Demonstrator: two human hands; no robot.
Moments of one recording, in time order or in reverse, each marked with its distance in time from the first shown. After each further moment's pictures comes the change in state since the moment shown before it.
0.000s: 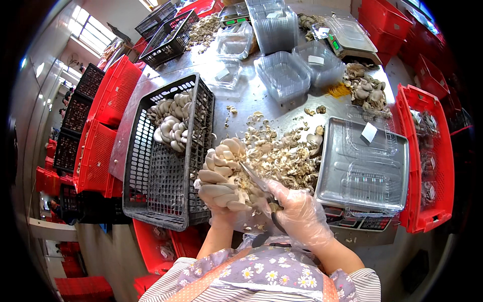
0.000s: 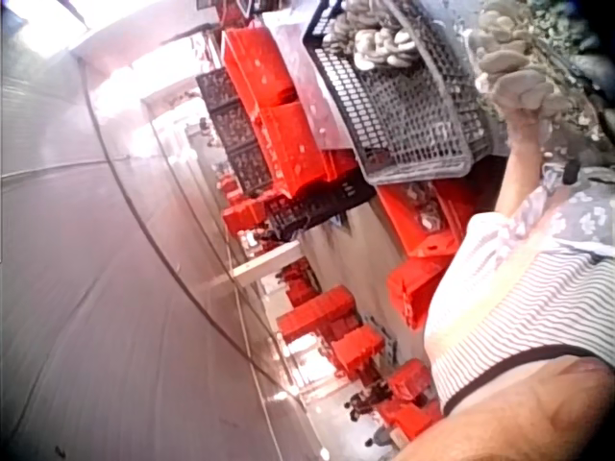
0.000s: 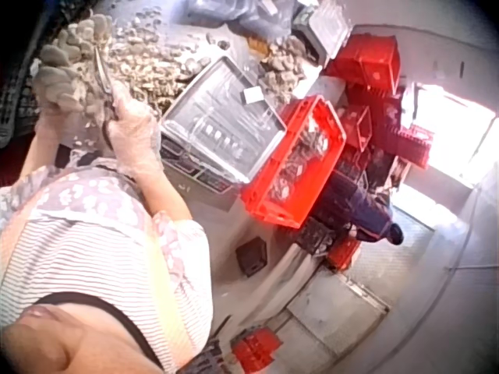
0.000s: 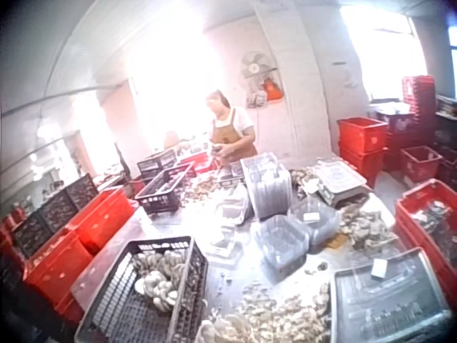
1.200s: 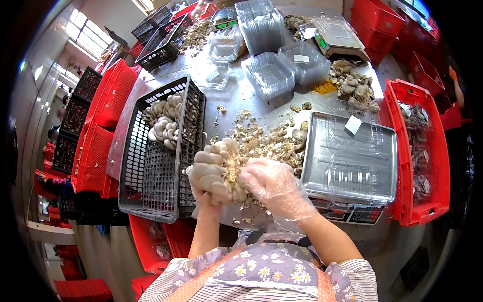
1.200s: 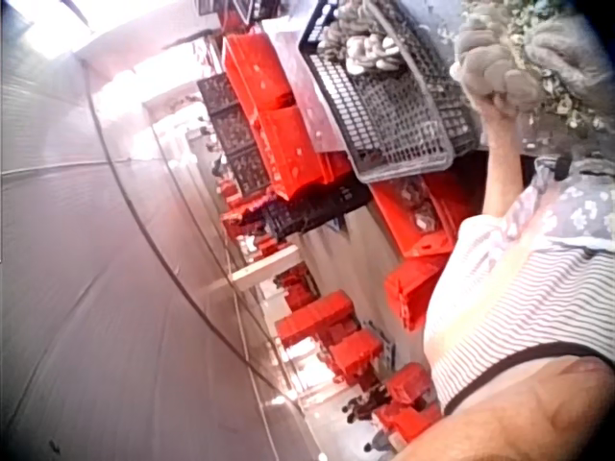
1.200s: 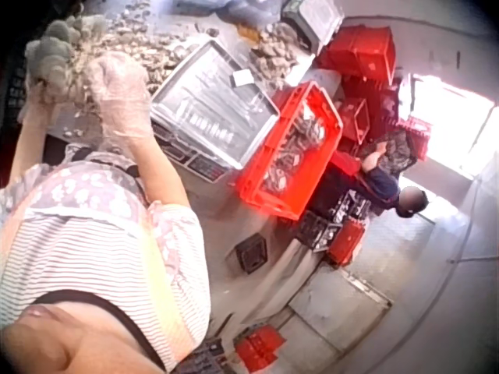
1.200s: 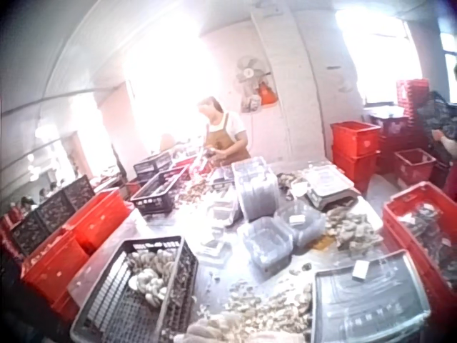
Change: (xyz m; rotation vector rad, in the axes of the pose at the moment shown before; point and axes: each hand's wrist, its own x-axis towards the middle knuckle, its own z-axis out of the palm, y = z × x) left_hand -0.005 0.016 0.017 -0.878 0.277 -0.644; right_hand 0.025 0.004 -0.024 0.180 -0.109 -0.093
